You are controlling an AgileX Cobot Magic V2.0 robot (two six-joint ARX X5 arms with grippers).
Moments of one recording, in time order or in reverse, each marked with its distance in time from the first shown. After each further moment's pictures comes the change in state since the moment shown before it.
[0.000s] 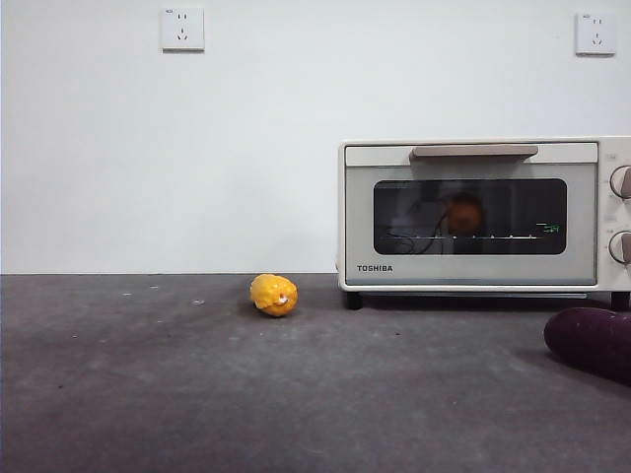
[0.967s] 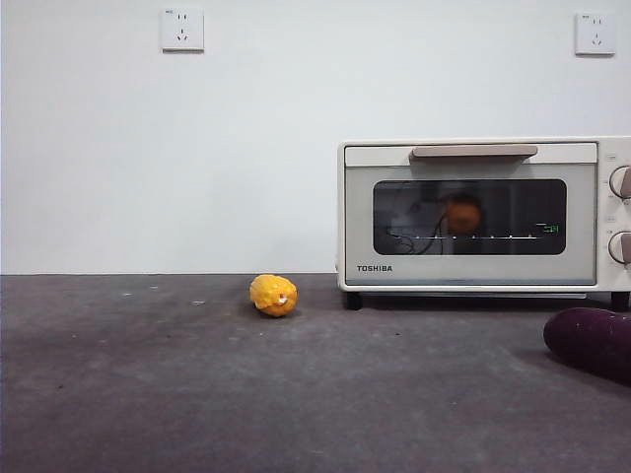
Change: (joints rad) left arm 0.037 -0.119 0.000 -0.152 -0.182 0.224; right arm 0.000 0.002 0.000 0.000 0.000 0.000
